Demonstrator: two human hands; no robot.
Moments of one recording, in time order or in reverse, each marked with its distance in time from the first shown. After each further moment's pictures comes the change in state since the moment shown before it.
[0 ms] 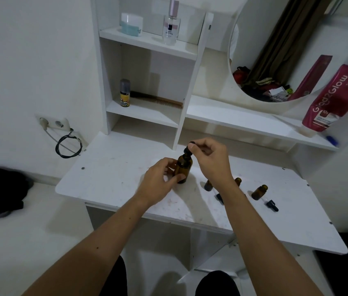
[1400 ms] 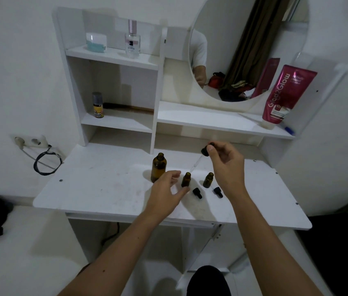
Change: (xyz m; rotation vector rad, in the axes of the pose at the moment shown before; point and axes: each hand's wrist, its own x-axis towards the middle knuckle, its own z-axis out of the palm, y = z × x) left_hand -0.033 0.058 0.066 -0.074 -0.008 0.002; right_hand -0.043 0.014 -0.090 0.071 0.295 -0.066
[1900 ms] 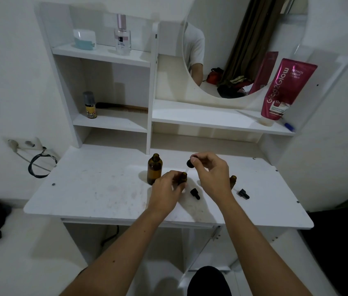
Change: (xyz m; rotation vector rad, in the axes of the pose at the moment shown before) left_hand 0.025 -0.012 0.025 0.084 0.018 0.008; right_hand -0.007 0.023 0.017 -0.102 -0.105 -0.002
